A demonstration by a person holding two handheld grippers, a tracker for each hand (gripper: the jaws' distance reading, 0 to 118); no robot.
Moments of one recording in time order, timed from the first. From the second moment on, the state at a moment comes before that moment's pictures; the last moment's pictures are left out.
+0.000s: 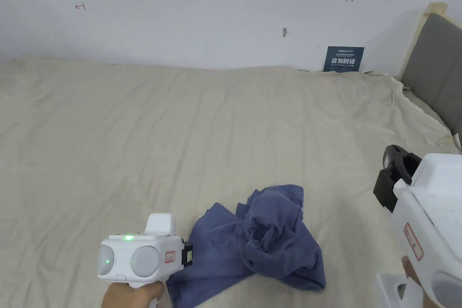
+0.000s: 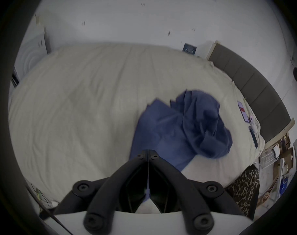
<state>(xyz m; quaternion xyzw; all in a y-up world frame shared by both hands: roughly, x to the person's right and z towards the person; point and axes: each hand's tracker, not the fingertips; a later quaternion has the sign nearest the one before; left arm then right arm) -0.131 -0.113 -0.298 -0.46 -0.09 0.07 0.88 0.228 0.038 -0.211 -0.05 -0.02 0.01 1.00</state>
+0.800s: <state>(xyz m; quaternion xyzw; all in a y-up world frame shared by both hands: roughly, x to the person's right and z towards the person) -0.104 -0.175 -0.281 -0.50 -0.09 -0.02 0.86 0.239 0.012 -0.231 -0.09 -0.02 0.00 1.00</state>
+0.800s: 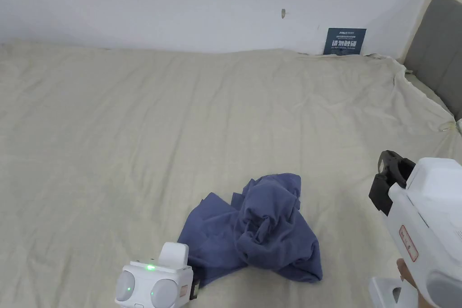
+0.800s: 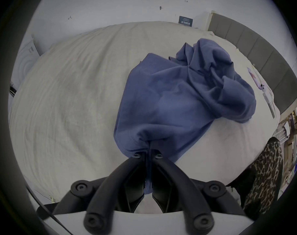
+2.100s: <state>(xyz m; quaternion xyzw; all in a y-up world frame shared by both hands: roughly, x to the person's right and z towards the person) -0.161 -0.111 -0.313 -0.39 -0.13 0.06 0.91 0.189 -0.158 -0.490 -0.46 0.04 -0.03 0.89</state>
